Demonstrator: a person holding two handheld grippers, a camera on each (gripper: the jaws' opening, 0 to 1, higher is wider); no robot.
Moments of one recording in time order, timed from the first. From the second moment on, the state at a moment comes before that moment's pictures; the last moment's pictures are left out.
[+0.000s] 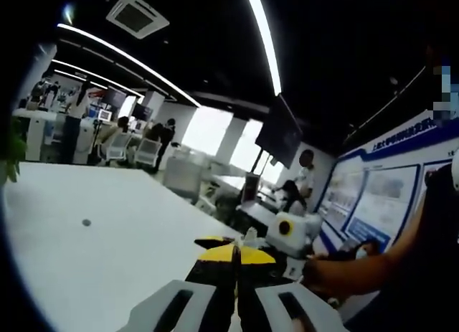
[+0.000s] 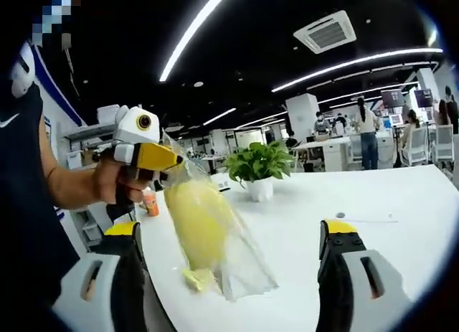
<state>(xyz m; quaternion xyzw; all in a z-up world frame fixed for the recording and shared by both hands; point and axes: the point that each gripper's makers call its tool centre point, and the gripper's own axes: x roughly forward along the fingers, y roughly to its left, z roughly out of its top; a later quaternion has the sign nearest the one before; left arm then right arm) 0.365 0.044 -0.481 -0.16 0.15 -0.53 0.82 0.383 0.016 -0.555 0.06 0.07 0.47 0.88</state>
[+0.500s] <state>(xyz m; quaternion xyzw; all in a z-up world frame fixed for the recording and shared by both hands) 0.383 0.053 -0.492 -0.18 0.15 -0.50 0.83 0.381 -0.053 -0.611 0.01 0.12 0.37 0.92</state>
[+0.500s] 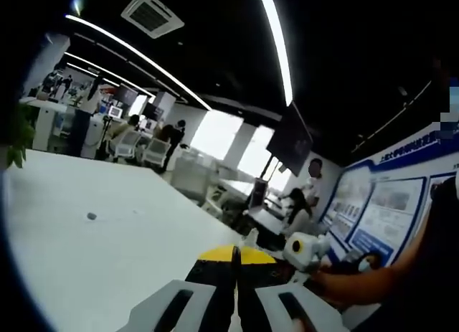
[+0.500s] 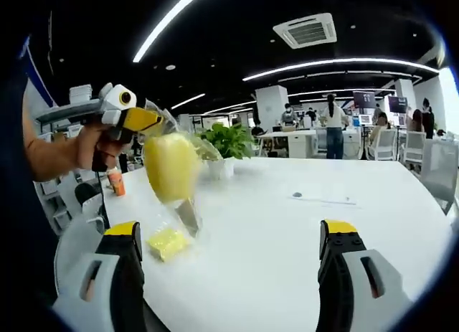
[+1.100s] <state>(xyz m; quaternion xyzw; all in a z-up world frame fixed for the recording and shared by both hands) 0.388 0.055 -0.530 -0.24 0.18 -0.47 0.83 0.361 -0.073 -0.645 0.00 0.14 0.34 0.93</state>
